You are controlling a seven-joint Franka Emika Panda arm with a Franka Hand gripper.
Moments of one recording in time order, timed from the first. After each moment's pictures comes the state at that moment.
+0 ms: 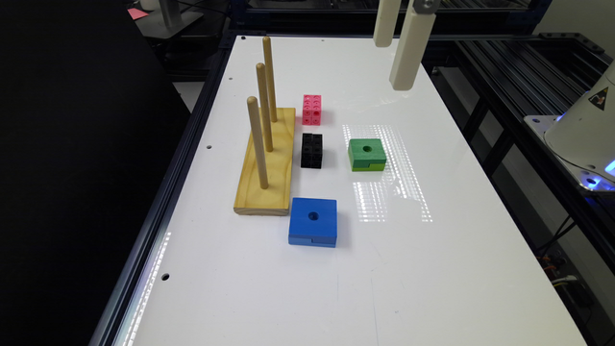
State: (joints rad) arm -0.04 -0.16 0.34 -2.26 0.07 2.14 1.03
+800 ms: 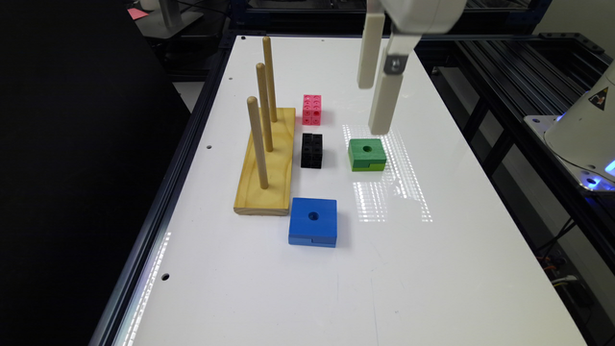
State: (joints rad) arm -0.04 -0.02 0.35 -2.28 0.06 2.28 1.04
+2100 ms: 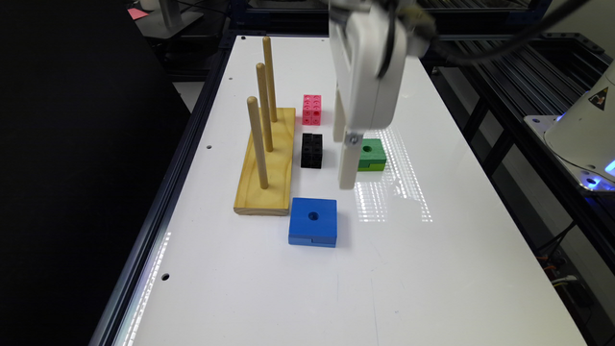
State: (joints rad) arm -0.05 0.18 0.34 -2.27 0.01 2.47 1.05
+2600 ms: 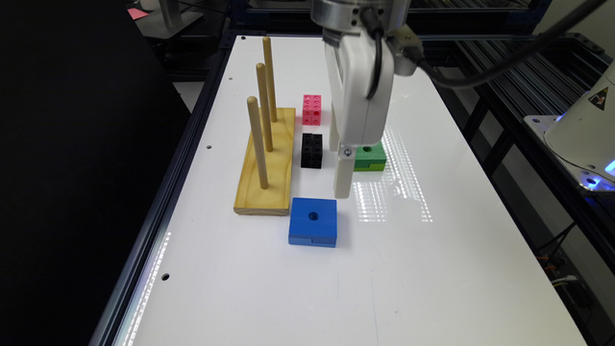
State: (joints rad) arm -0.05 0.23 0.34 -2.26 -0.01 2.50 1.06
